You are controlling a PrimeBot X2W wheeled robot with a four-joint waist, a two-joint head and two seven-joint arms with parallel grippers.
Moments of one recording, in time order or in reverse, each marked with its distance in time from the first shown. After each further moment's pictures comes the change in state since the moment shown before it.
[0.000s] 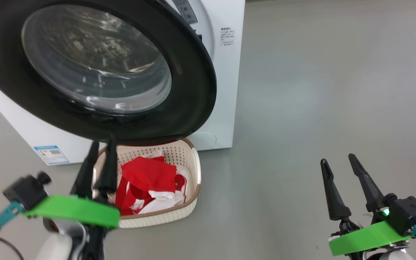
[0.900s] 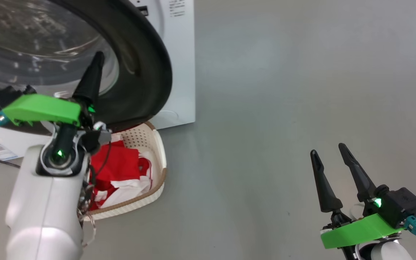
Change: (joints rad) left arm -0.487 -0.132 0.171 0.458 -0.518 -0.112 0.343; right arm -0.044 0.000 0.041 -0.013 -0.006 0.000 0.000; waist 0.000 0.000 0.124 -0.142
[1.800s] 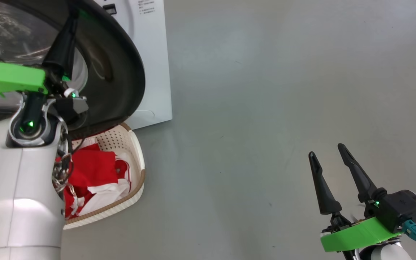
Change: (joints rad) left arm -0.134 0.027 0.060 0.077 -0.092 0.009 0.049; right arm 0.017 0.001 -0.002 -0.034 -0.063 0.000 0.000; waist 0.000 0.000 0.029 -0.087
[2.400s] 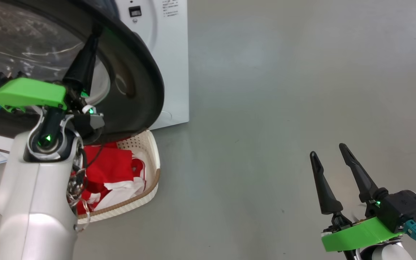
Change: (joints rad) left arm 0.077 -0.026 -0.031 -0.069 0.000 0.026 0.017; right arm 0.000 0.000 -0.005 -0.001 0.000 0.000 0.000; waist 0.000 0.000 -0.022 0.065
